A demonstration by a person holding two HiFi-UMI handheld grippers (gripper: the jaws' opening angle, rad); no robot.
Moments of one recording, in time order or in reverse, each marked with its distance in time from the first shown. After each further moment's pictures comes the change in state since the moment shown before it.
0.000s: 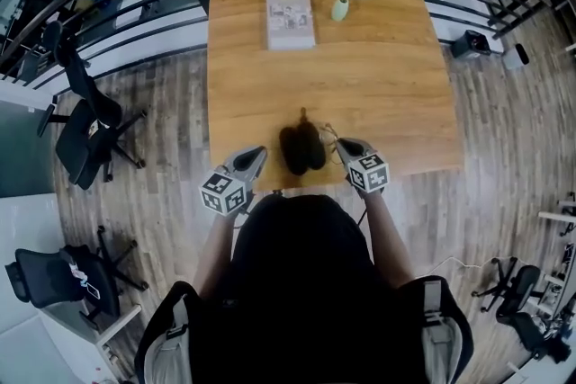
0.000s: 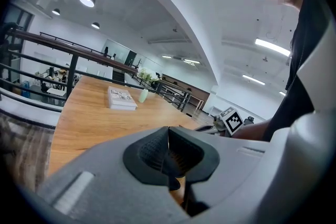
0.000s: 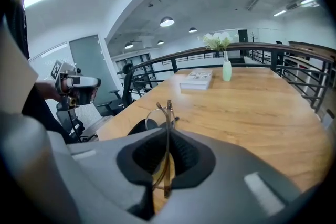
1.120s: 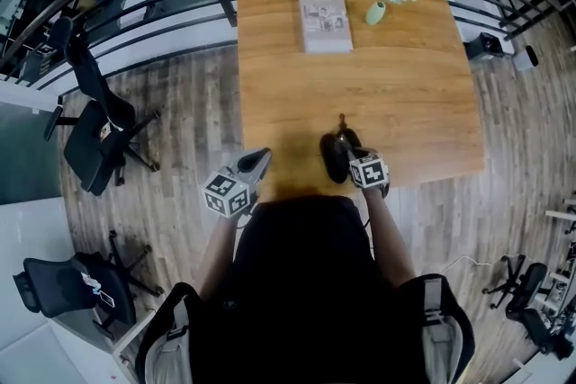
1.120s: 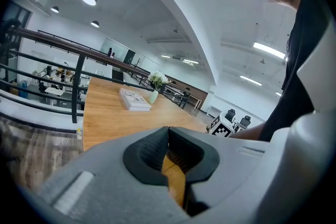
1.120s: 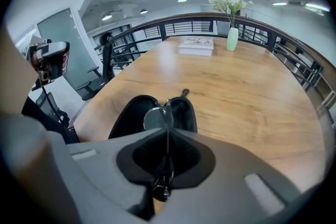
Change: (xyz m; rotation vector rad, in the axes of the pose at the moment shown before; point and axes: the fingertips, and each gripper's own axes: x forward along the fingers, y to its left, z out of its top) left arm -0.065 0.111 0.005 0.003 0.012 -0.032; right arm 0.111 0.038 -0.047 0.075 0.321 -0.185
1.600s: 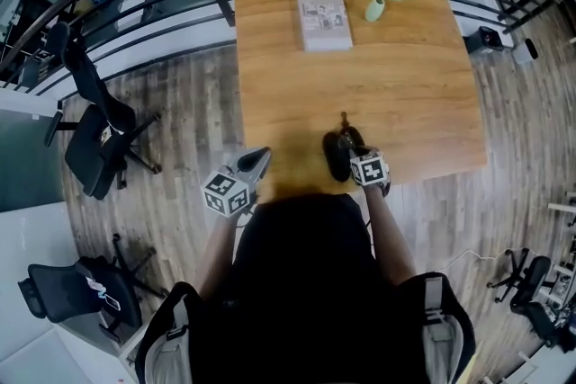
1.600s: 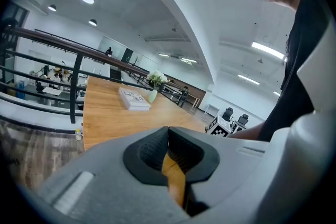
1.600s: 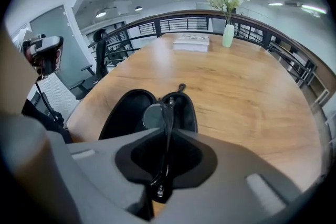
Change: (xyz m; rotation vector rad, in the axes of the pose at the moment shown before) left arm 0.001 0.008 0.002 0.008 0.014 -0.023; right arm 0.010 -0.006 -0.008 0.026 0.028 -0.052
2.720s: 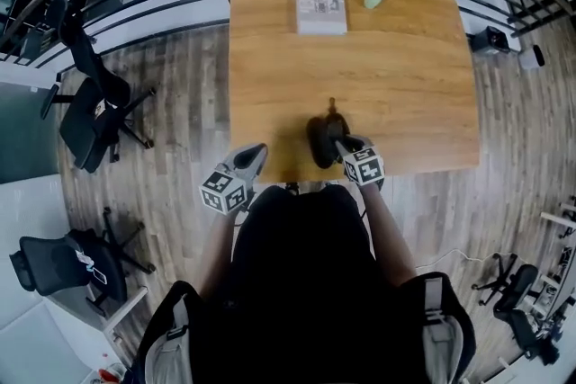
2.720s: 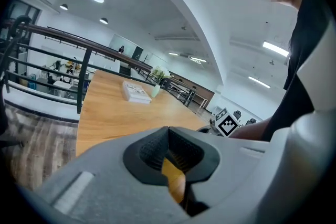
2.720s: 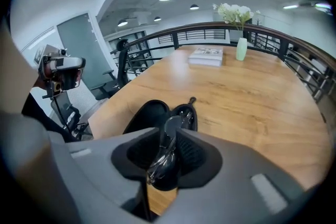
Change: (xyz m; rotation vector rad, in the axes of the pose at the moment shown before) left arm 0.015 -0.041 -0.030 -0.075 0.014 0.094; right arm -0.036 0.011 0.013 -0.120 -0.110 0.175
